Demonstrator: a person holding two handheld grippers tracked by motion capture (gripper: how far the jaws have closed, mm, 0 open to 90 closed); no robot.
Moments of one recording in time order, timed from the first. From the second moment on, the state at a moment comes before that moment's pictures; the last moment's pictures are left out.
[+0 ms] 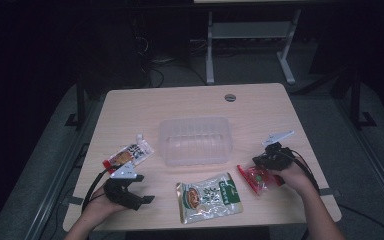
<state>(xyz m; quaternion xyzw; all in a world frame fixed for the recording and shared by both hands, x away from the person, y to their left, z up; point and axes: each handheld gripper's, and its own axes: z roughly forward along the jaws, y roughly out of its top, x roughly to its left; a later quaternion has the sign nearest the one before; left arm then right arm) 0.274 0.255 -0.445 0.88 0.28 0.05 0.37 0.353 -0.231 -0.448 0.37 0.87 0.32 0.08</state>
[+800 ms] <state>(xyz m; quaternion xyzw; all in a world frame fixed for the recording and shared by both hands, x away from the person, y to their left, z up) 0.274 0.249 -0.444 0.89 0.27 0.05 0.37 0.313 -0.313 -0.444 0.45 0.83 0.32 0.12</state>
